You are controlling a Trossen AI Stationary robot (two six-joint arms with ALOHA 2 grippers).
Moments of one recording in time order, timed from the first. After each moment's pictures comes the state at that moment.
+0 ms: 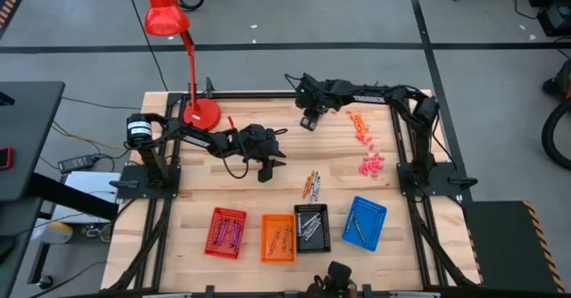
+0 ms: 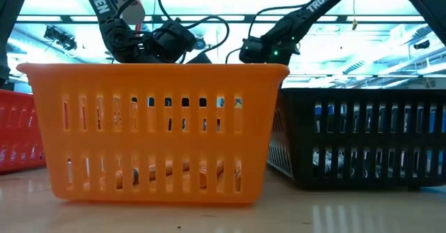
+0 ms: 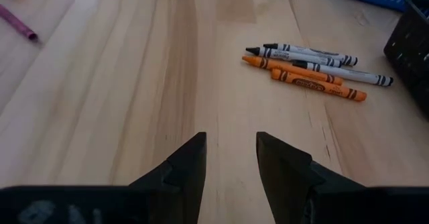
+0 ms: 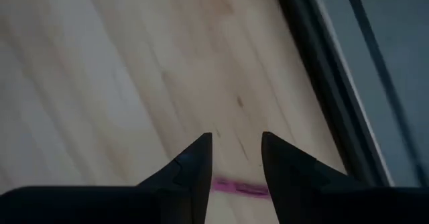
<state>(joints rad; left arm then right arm) 0.25 1.77 0.74 0.44 0.24 0.11 -0.55 1.94 1.41 -0.60 0.17 -0.17</state>
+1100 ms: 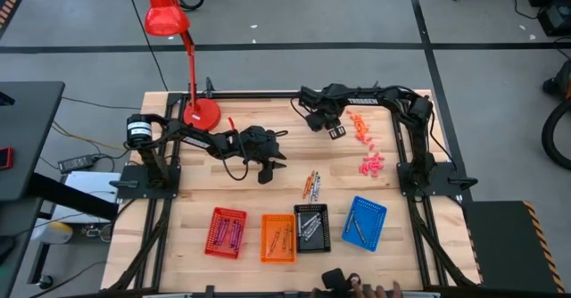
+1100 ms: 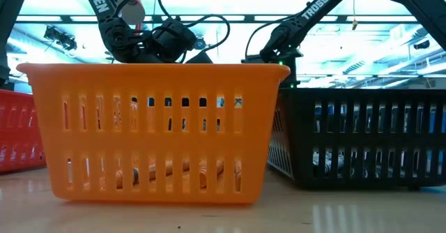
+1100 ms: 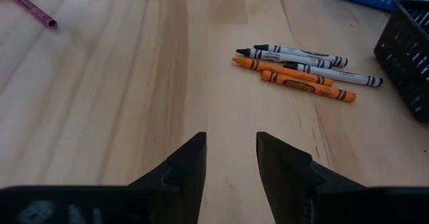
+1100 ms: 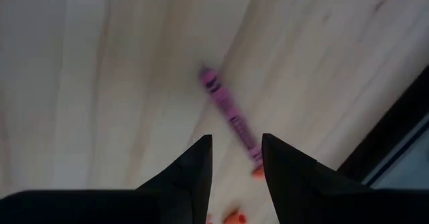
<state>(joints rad) 0.23 1.77 0.75 0.44 0.24 0.10 -0.54 1.99 1.41 -0.90 0.29 -0.91</state>
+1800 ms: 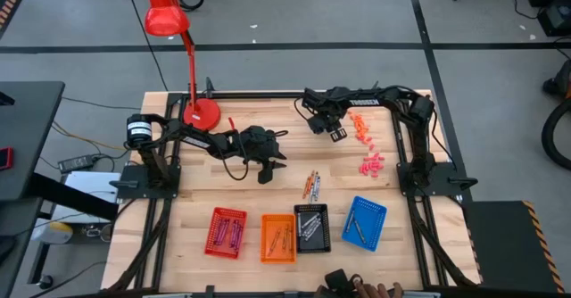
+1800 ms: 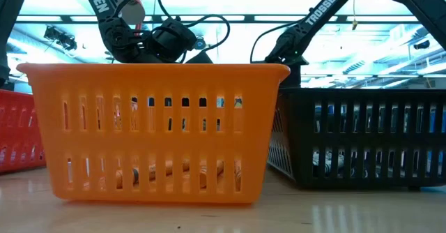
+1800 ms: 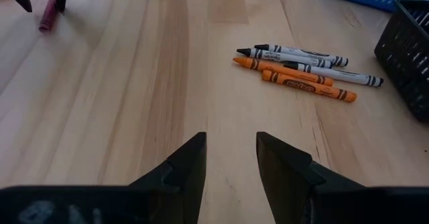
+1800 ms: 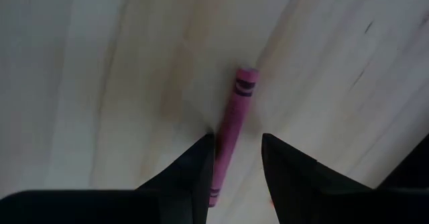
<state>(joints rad) 0.23 1.77 0.75 0.44 0.24 0.10 -0.56 1.99 1.32 -0.79 0.22 -0.97</state>
